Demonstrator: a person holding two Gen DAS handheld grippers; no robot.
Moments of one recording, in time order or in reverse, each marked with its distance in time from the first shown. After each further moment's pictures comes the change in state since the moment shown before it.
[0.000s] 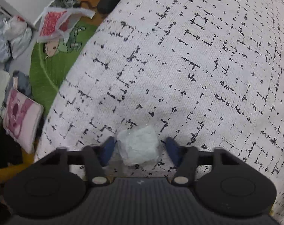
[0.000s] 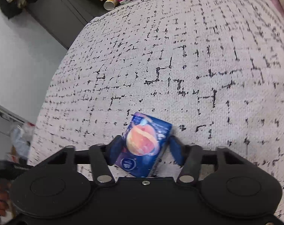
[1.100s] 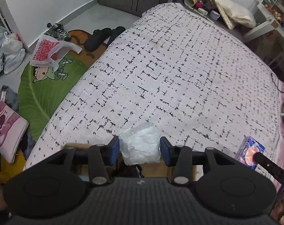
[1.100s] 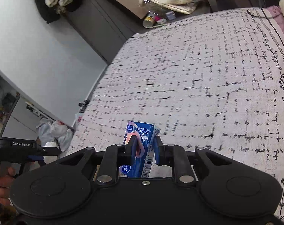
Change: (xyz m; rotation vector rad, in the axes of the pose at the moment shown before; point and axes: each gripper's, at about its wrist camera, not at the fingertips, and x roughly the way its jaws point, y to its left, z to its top) left arm -0.126 0.000 -0.080 -0.033 -0.300 -0.204; right arm -0.109 0.029 -0.035 -0.081 -0.097 0.191
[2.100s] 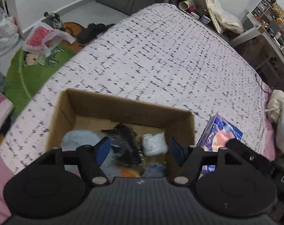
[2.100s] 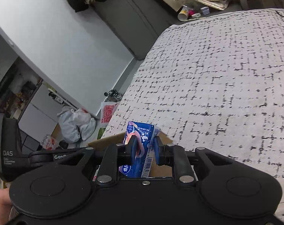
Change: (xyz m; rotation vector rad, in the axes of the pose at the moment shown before) left arm -0.007 0.032 -0.081 -0.068 -0.052 -0.118; right arm -0.003 0.094 -0.054 -0.066 0.021 0.115
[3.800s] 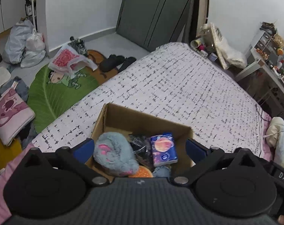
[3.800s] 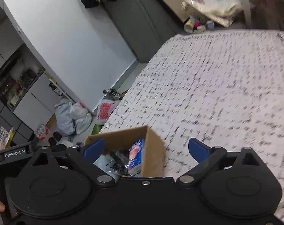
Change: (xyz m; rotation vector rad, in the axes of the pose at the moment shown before) left arm -0.096 0.010 -0.037 -0.079 -0.235 0.060; right arm -0.050 0.004 0.005 -0.113 -0.028 -0.045
